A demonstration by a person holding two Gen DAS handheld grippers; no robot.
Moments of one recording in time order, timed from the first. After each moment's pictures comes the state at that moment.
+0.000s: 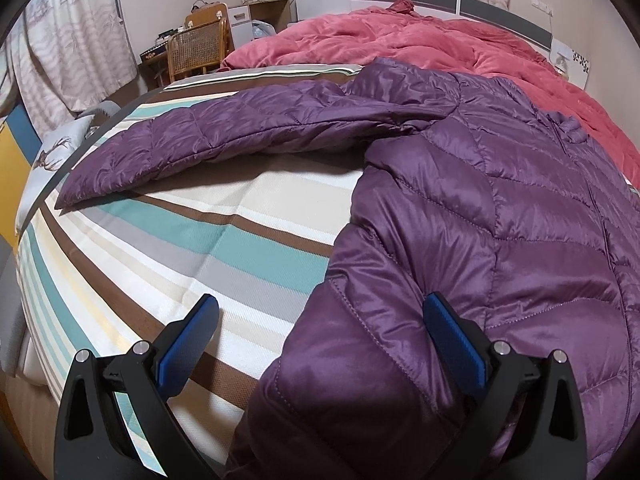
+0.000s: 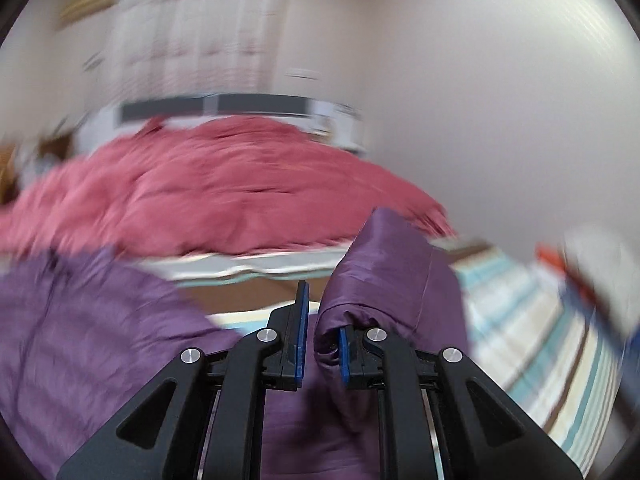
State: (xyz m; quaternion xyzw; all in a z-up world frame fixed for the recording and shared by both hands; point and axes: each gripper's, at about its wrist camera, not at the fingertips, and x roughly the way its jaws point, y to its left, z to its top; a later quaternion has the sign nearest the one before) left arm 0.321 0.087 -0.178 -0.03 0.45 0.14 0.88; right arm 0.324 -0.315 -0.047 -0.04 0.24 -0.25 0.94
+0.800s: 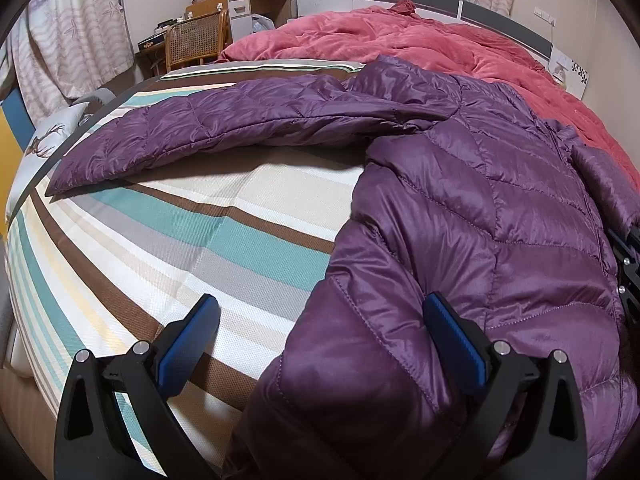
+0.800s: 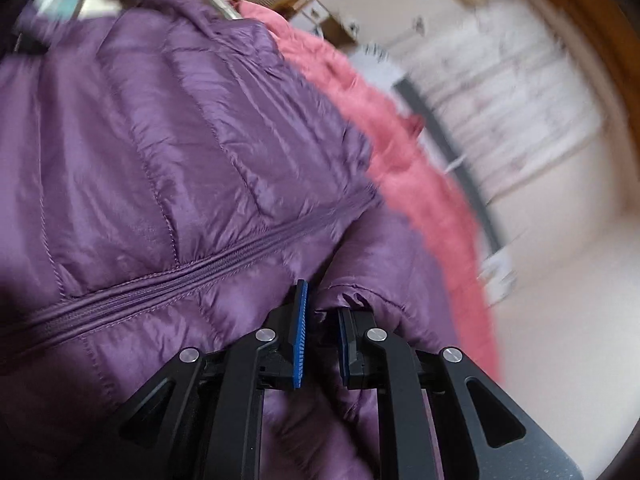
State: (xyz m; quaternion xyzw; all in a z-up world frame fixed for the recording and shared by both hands) left arm 0.321 0.094 -0.182 -0.05 0.45 0.12 0.88; right arm 0.320 -0.105 -0.118 -0.42 0.29 0.07 0.85
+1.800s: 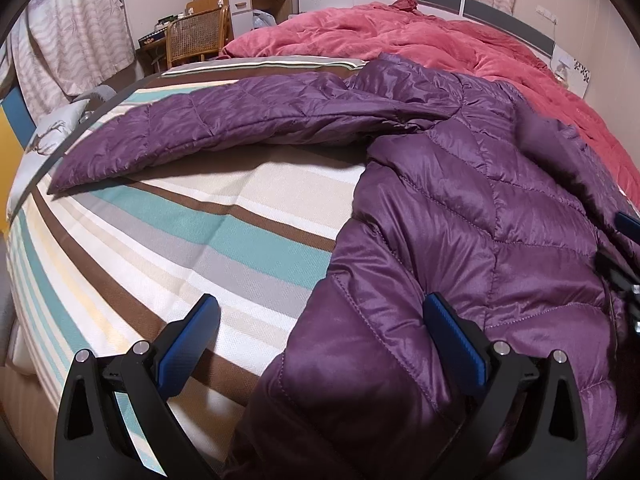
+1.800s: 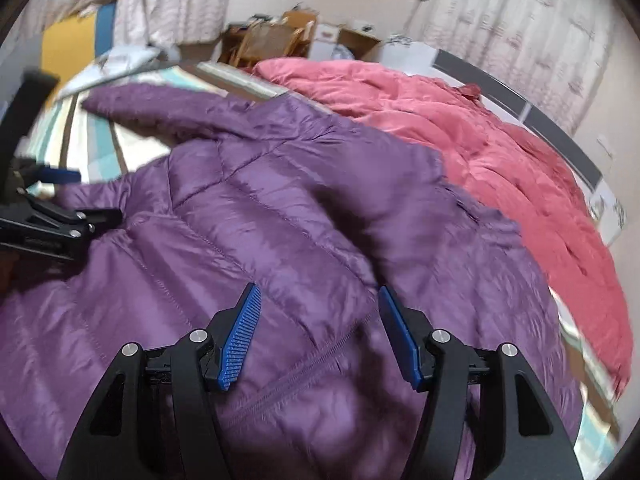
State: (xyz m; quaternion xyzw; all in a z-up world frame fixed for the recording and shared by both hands) left arm 0.323 0.091 -0.177 -0.05 0.46 0.13 0.88; right arm 0.326 -0.068 -0.077 -0.21 0.34 0.21 0.89
